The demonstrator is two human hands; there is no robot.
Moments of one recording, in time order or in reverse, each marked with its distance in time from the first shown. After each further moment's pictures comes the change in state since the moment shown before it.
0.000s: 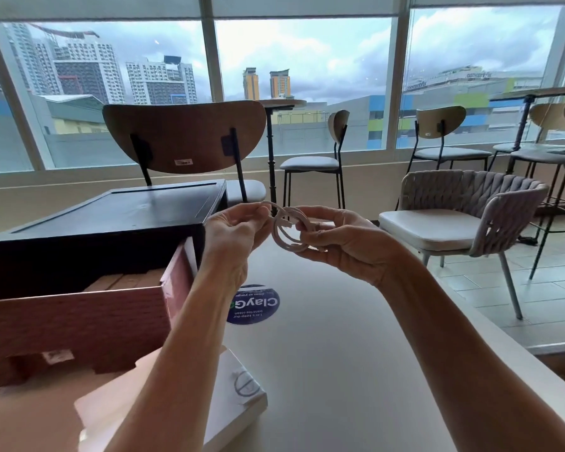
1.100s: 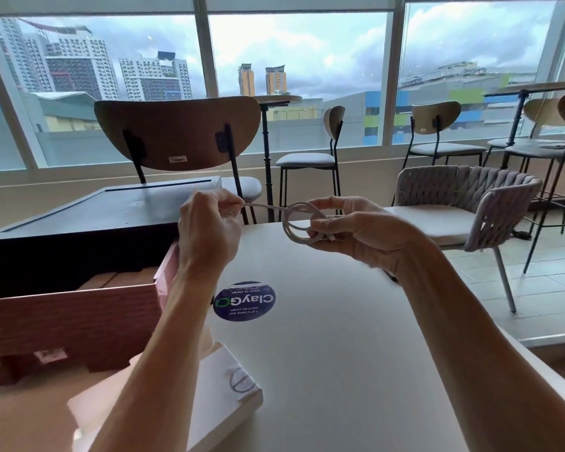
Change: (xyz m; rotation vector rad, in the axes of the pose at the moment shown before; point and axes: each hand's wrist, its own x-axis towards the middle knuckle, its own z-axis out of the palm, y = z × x) left_hand 0.016 0.005 -0.026 1.025 0.184 0.588; right_hand -0.007 -0.020 -0.018 -0.182 0.039 0.035
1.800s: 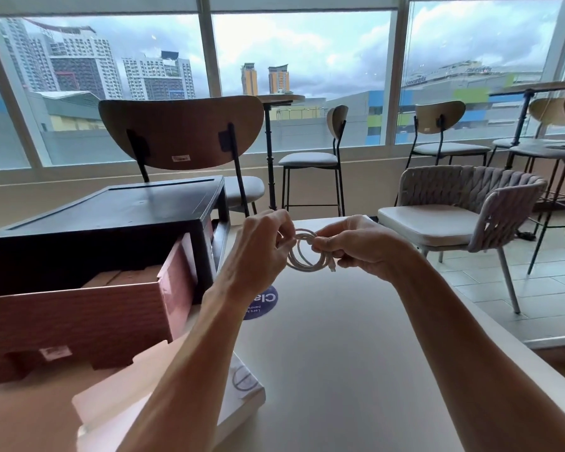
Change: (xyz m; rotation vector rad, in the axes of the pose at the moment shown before) left_hand -0.029 0.008 0.036 -0.005 -0.291 0.353; right_hand 0.008 0.021 0.000 -0.488 0.252 0.109
